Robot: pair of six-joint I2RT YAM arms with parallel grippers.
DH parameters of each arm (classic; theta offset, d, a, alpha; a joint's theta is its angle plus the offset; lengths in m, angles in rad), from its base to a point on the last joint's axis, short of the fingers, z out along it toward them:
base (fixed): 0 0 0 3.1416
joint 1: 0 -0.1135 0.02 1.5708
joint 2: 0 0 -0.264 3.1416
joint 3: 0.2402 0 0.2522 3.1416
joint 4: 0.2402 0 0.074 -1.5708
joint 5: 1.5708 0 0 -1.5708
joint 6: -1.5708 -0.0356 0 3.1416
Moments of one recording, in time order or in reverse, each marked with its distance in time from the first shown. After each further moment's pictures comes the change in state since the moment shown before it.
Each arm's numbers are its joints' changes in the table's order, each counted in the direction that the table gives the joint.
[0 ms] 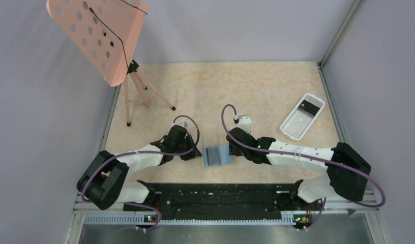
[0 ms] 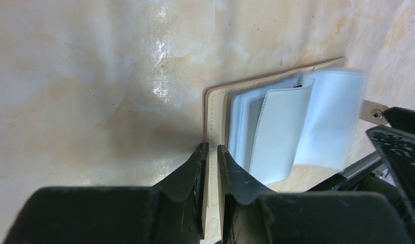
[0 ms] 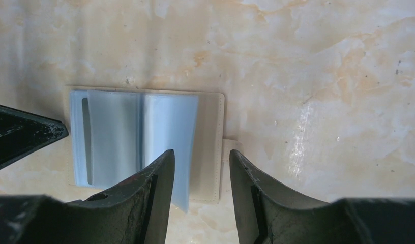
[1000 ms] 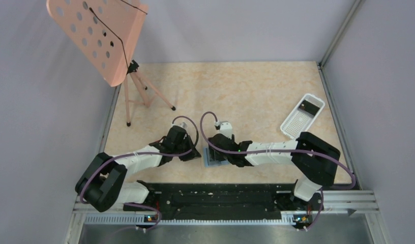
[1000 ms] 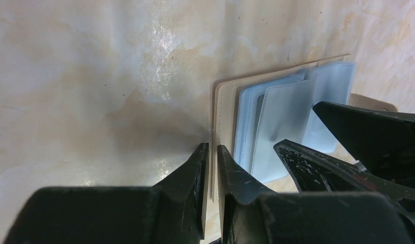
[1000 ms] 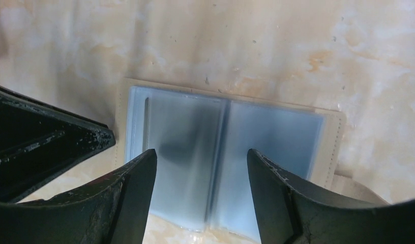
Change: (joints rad) left arm 0.000 -0.024 -0.010 0.026 -0.005 0.000; right arm -0.094 0.252 0.066 -0.213 -0.058 -0.034
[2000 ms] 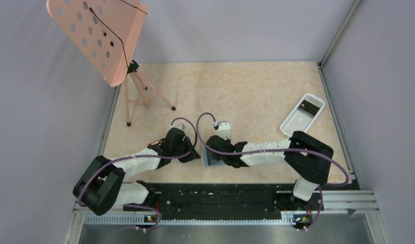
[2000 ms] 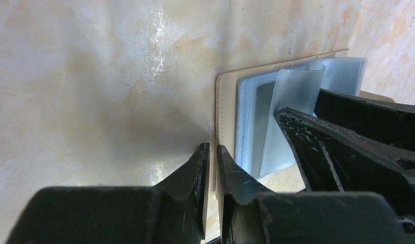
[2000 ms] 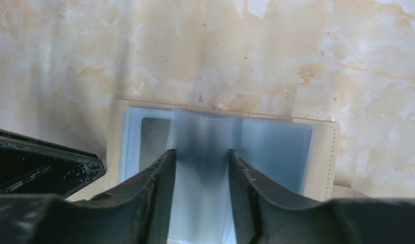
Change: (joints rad) left arm 0.000 -0.036 -0.040 -0.026 0.005 0.013; right arm -0.027 0.074 0.044 -0.014 0.108 -0.021
